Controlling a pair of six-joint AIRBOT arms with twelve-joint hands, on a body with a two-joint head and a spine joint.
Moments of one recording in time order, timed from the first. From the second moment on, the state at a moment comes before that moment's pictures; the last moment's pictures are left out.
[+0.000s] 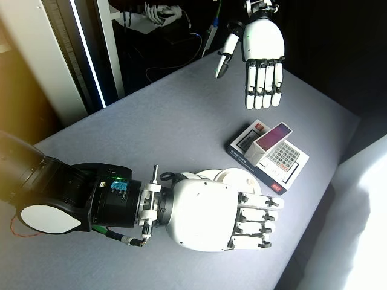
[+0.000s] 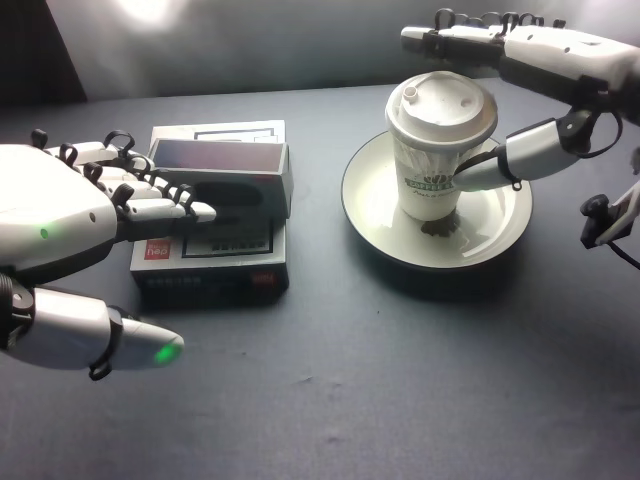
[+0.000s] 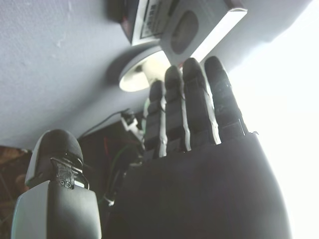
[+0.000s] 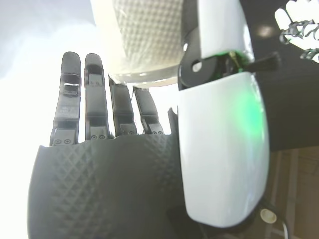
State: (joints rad) left arm 0.33 -0.57 0.74 0.21 -0.25 0.83; right arm -0.31 -1.22 1.50 -0.27 0.60 -0.16
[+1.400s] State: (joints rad) left arm 0.33 -0.57 0.74 0.20 -0.24 0.83; right arm -0.28 -0.61 0.99 -0.72 0.62 0.04
